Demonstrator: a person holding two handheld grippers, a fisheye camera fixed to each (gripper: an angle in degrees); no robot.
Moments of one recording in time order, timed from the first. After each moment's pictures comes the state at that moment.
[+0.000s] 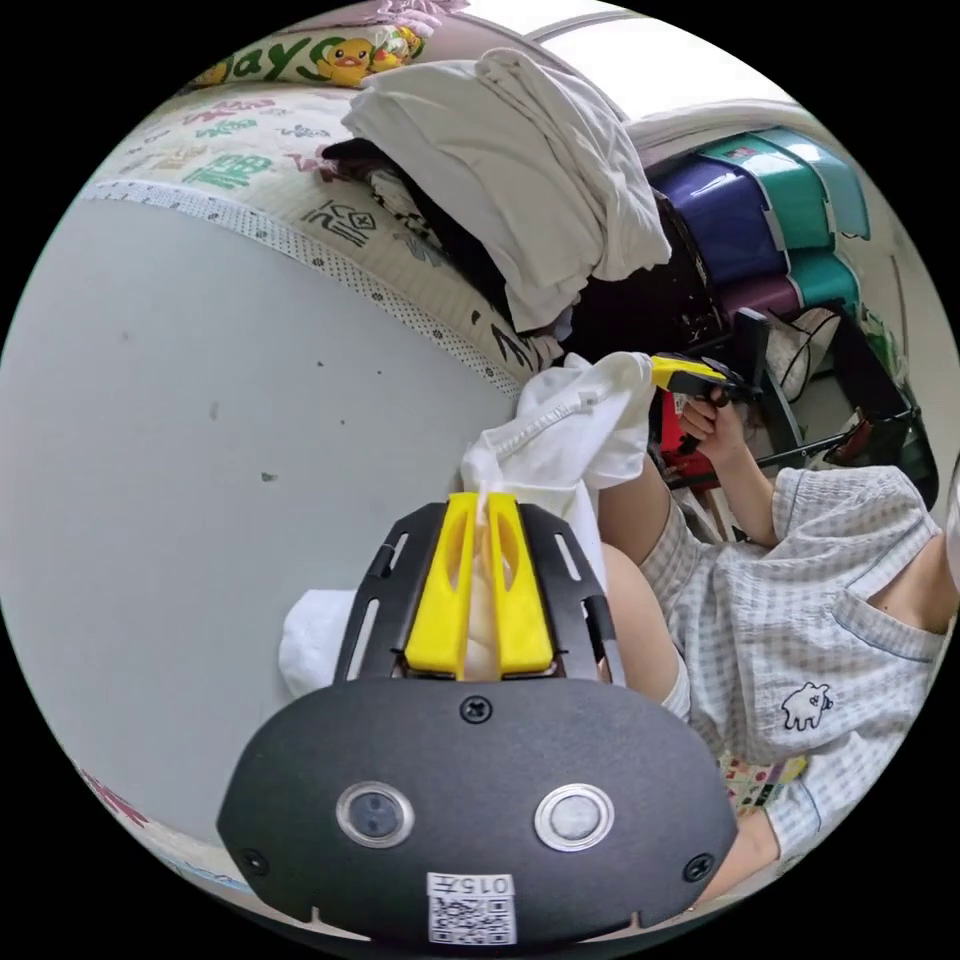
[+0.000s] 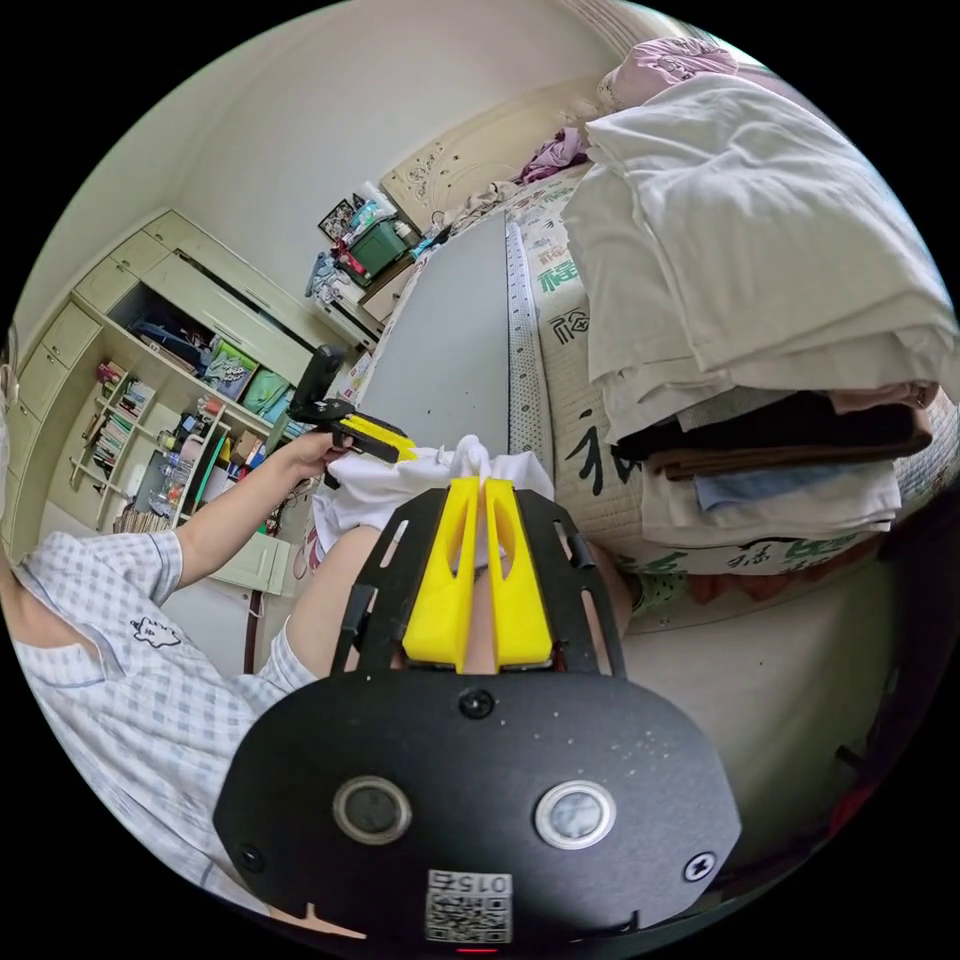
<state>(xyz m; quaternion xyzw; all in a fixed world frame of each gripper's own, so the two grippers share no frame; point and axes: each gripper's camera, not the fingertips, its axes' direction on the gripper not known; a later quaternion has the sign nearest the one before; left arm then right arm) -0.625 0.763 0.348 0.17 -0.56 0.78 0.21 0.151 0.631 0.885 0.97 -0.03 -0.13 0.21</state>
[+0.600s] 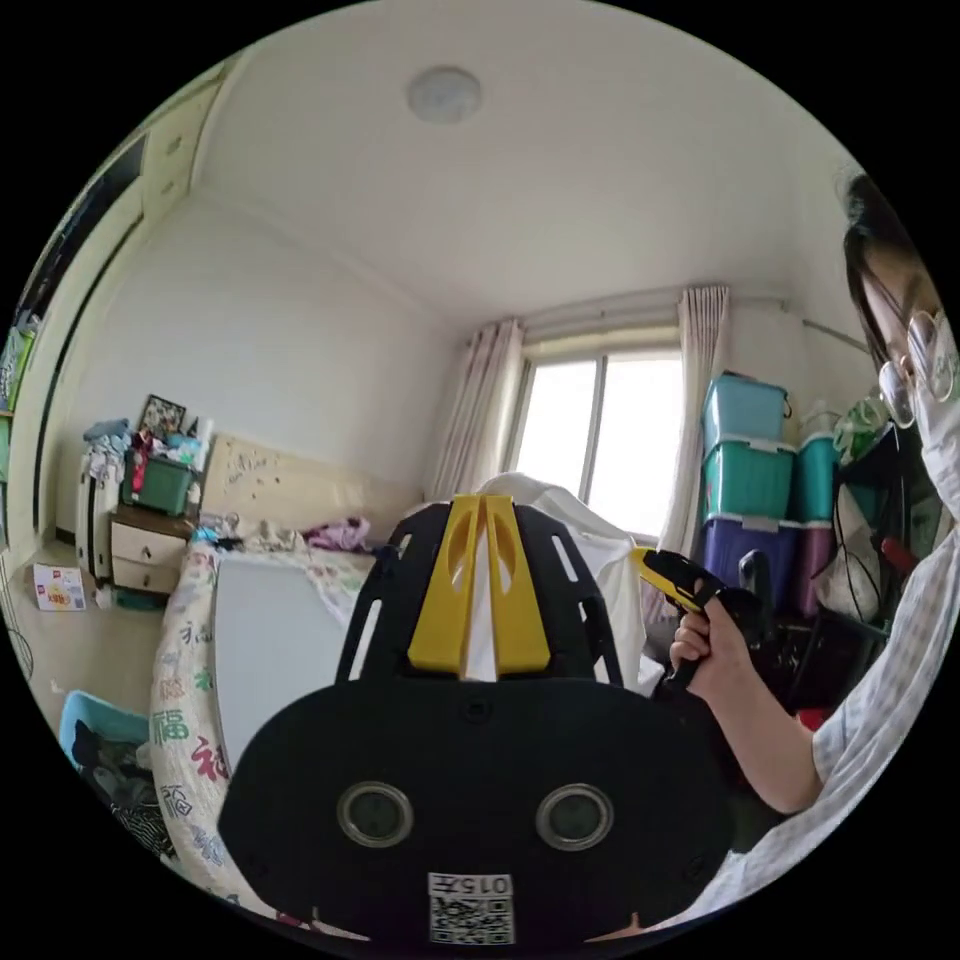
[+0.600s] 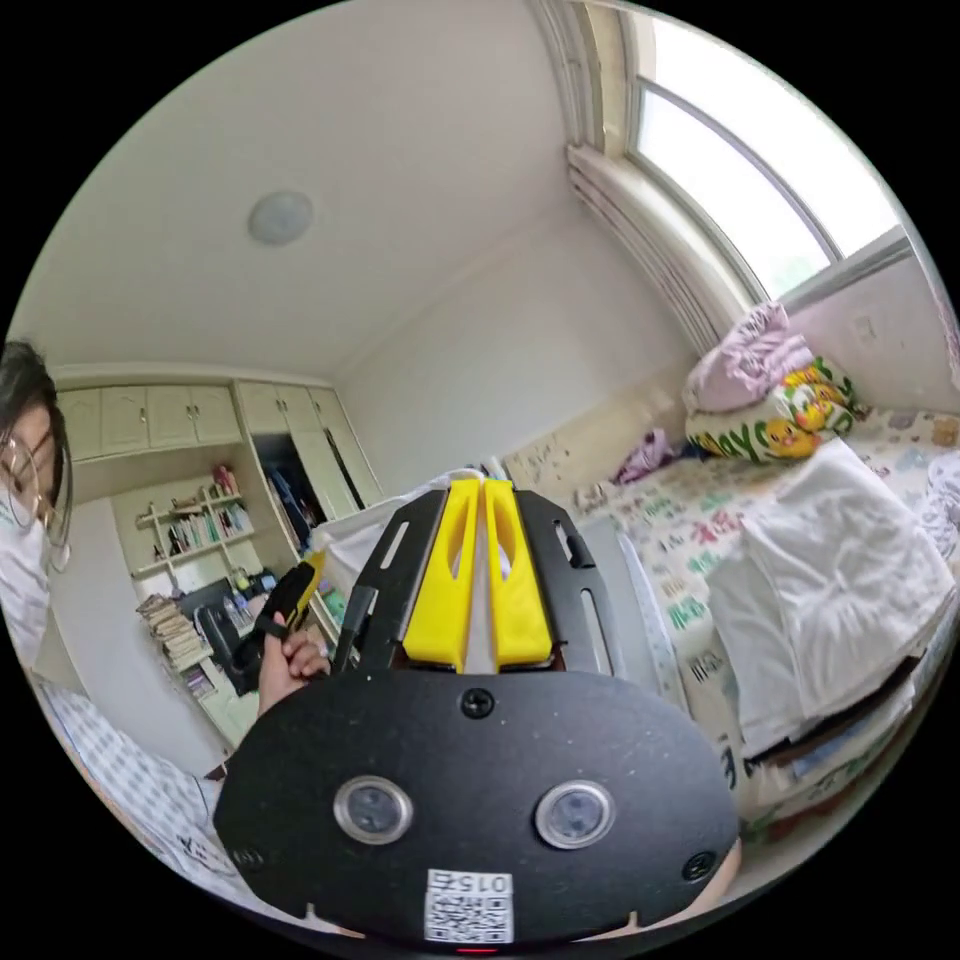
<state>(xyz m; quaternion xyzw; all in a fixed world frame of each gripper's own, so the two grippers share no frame) -1.076 0.757 0.209 0.46 0.08 0.87 -0.18 -0.015 0.722 1.178 0.94 0.00 -0.23 -0.24</state>
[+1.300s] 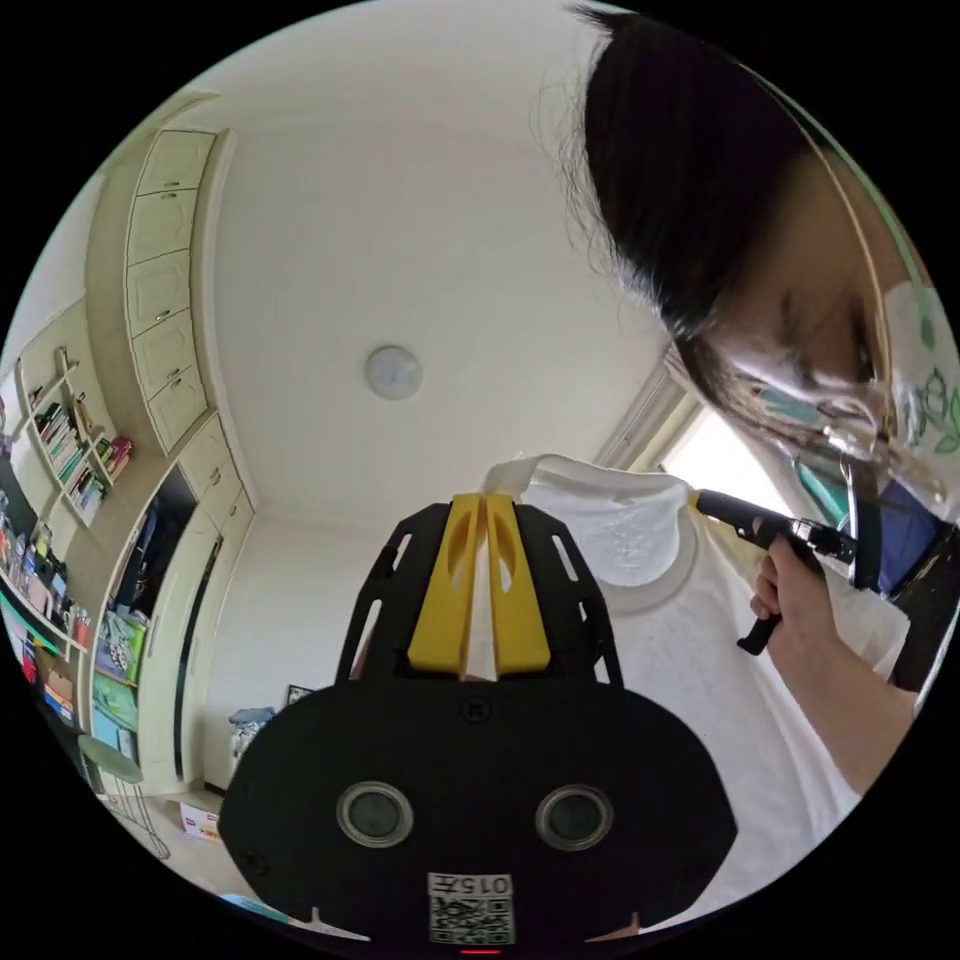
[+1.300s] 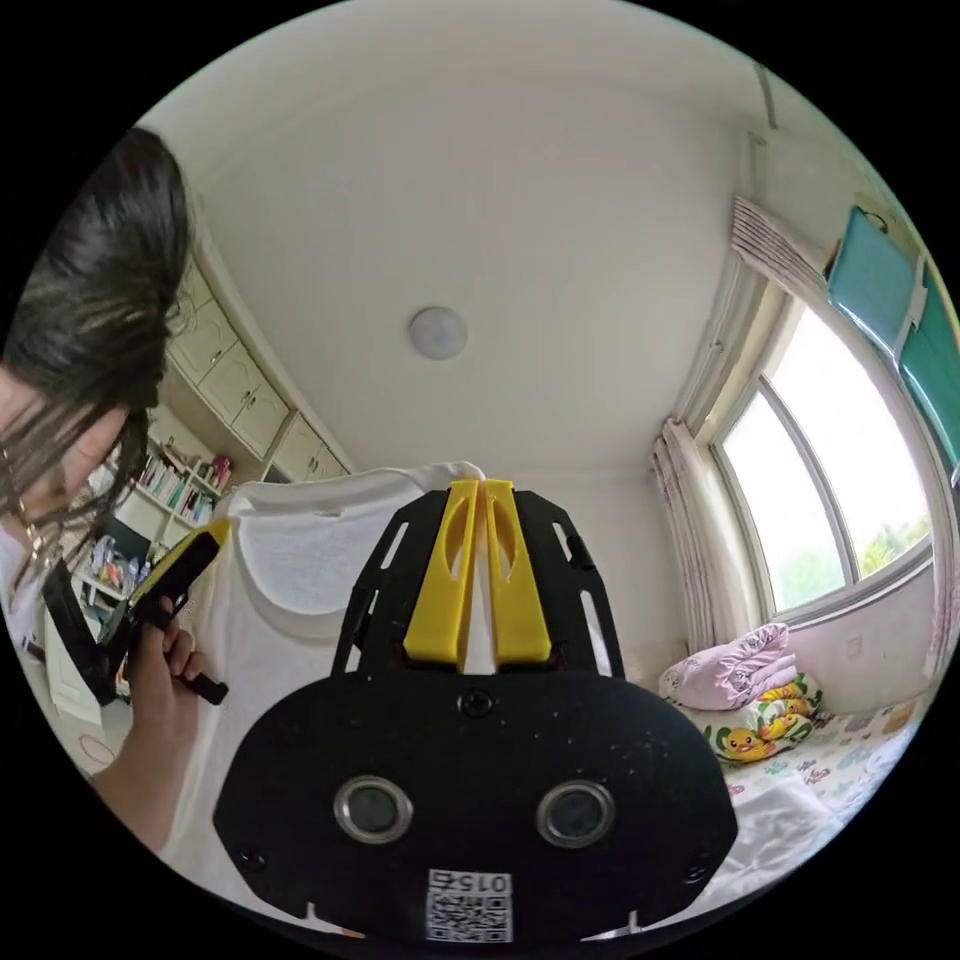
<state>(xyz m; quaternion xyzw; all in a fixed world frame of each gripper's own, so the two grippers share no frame) -1.231 0.651 0.229 0.55 0.23 0.64 -0.49 -0.206 0.728 1.354 0.81 0.19 -0.12 -0.53</state>
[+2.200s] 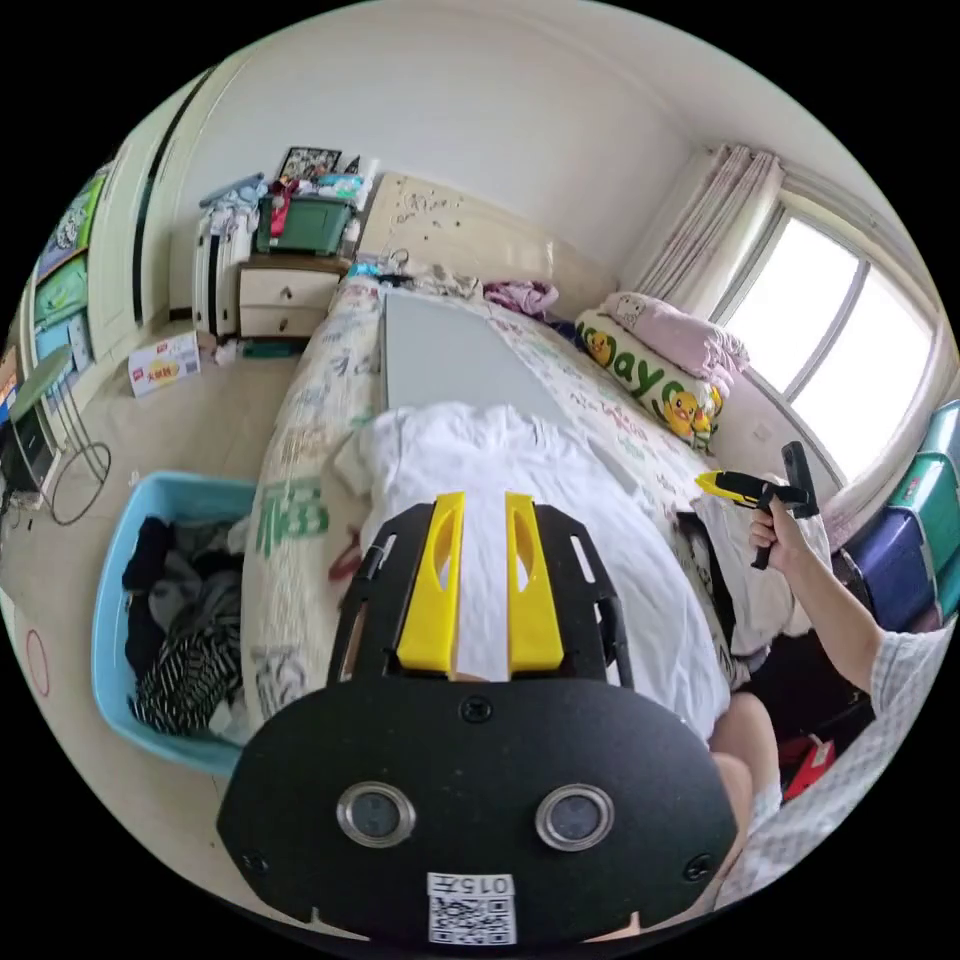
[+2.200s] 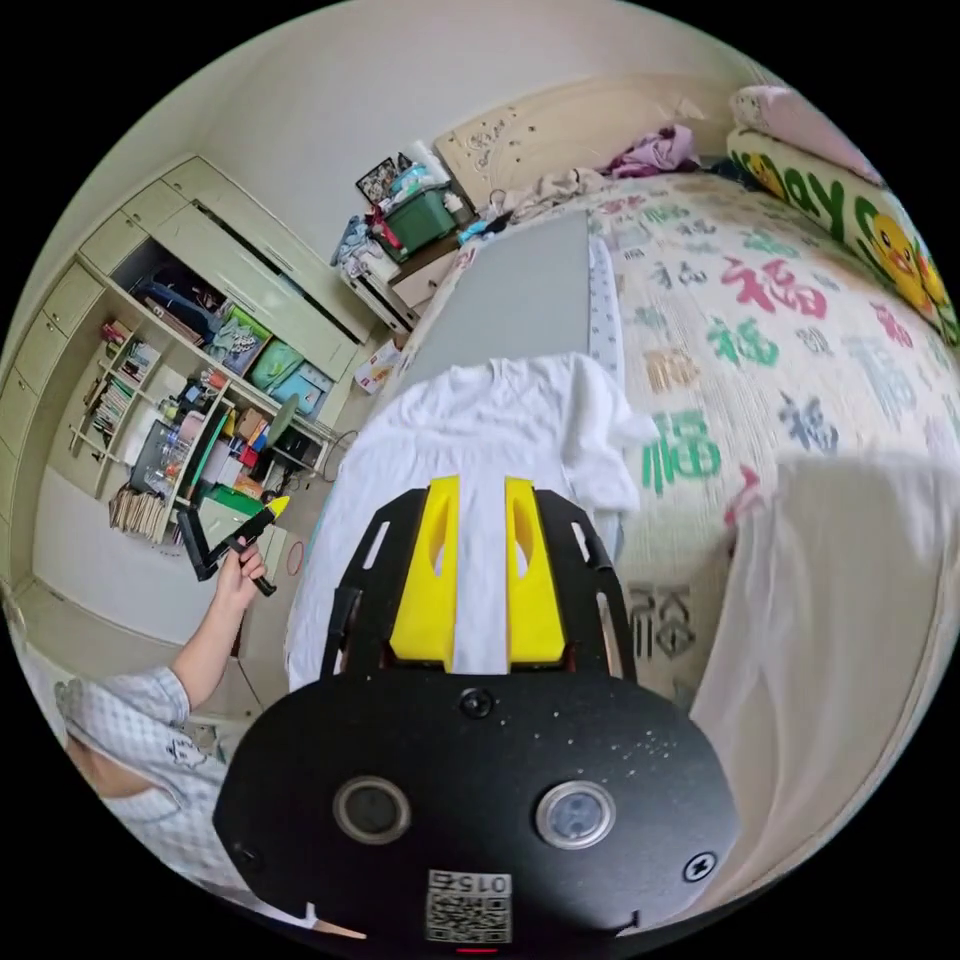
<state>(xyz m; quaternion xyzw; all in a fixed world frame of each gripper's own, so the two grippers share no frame) -0.670 0.582 0.016 0.62 -0.15 0.75 0.17 0.023 0.823 0.583 0.94 0.07 -0.19 0.26</state>
